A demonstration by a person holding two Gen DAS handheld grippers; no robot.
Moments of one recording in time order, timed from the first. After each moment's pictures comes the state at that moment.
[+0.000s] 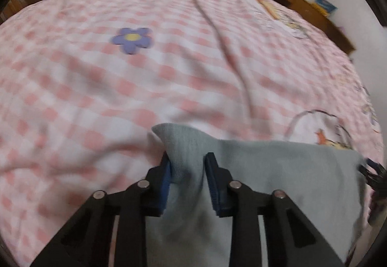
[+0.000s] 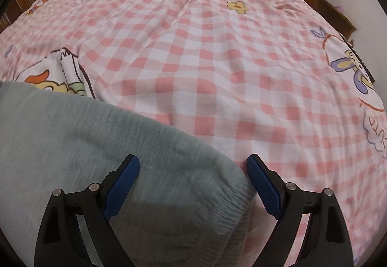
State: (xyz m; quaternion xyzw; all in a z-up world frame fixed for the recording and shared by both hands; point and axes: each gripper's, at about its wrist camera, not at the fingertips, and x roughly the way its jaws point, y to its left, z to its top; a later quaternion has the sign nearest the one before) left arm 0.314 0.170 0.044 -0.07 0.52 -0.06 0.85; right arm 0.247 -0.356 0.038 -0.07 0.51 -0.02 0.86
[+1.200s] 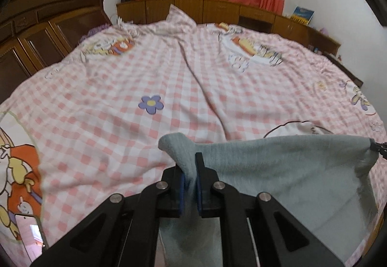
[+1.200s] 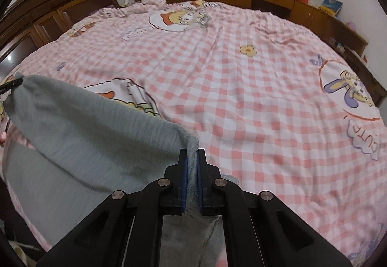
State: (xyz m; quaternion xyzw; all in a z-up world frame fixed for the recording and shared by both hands) left arm 0.225 0.176 0.152 0.01 0.38 -0.05 0.92; right arm 0.157 -0.358 0.136 -0.04 0.43 0.07 0.90
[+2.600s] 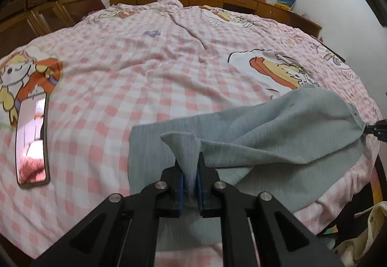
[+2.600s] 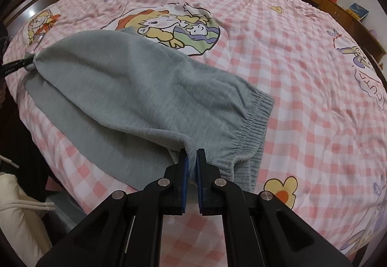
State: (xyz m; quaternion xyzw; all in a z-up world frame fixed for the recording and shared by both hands) left arm 0.003 0.200 0.067 0.01 0.41 -0.09 0.91; right arm -0.017 -0.344 0.067 -0.10 0.49 0.14 0.85
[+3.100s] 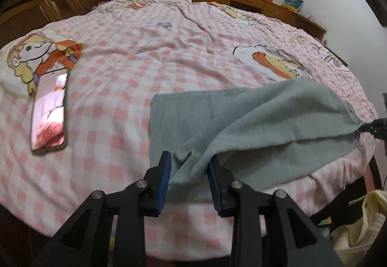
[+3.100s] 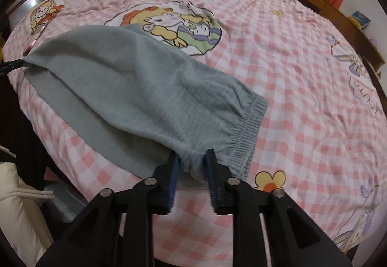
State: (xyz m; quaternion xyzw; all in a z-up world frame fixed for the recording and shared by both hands) left arm -0.044 0.224 0.075 -0.01 0.43 -0.07 0.90; right arm -0.029 -0.336 0.084 -0.14 0.49 0.14 0.85
